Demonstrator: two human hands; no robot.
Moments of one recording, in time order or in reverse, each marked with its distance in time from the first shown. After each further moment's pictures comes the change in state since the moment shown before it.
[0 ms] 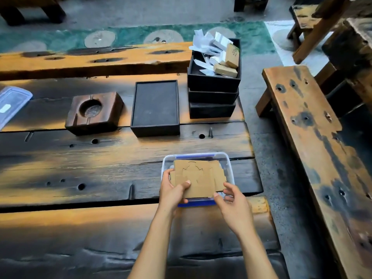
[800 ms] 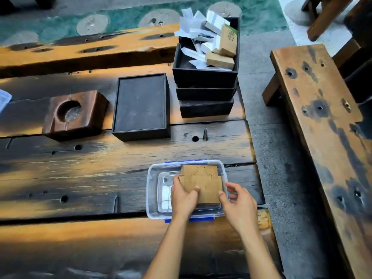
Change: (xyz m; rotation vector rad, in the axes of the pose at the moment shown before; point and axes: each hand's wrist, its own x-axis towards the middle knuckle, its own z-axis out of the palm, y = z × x) left_hand 0.064 -0.038 0.085 0.375 0.116 -0.003; right_hand 0.091 0.011 -0.019 -0.123 0.062 -0.012
